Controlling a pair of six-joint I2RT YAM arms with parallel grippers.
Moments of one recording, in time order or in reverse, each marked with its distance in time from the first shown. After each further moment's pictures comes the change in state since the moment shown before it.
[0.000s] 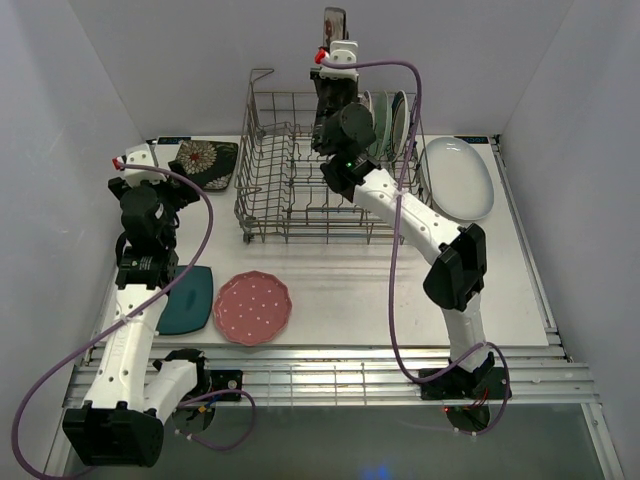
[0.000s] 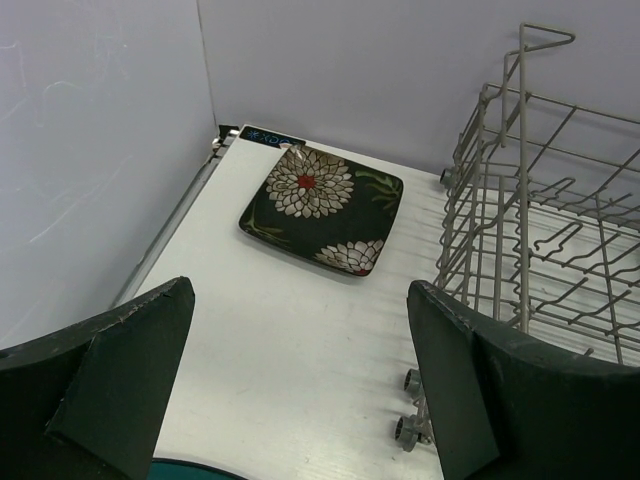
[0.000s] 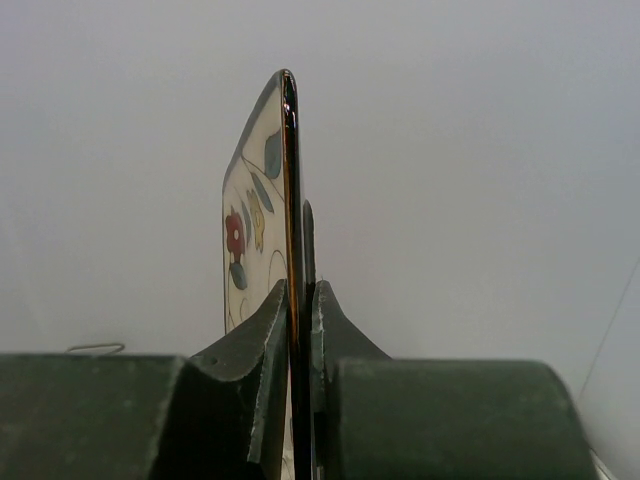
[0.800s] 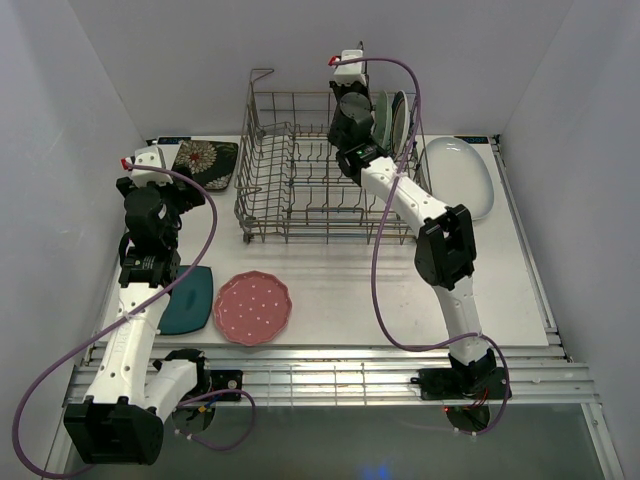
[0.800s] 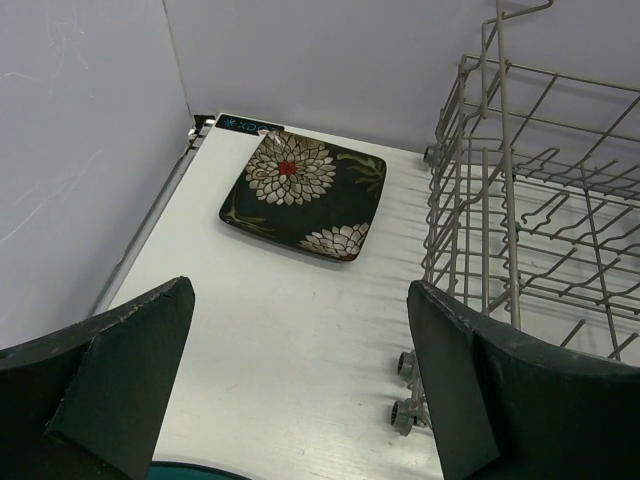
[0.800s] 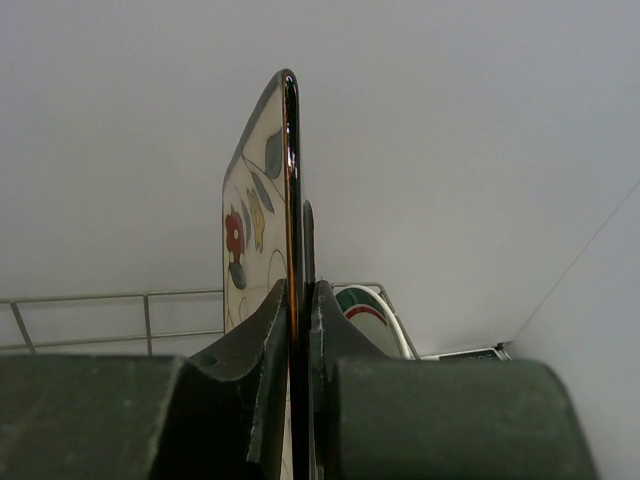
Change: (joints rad) left arm 0.000 0.014 -0.031 0.023 0.071 0.015; right arm -0.187 0.181 0.028 -0.202 -0.017 0.116
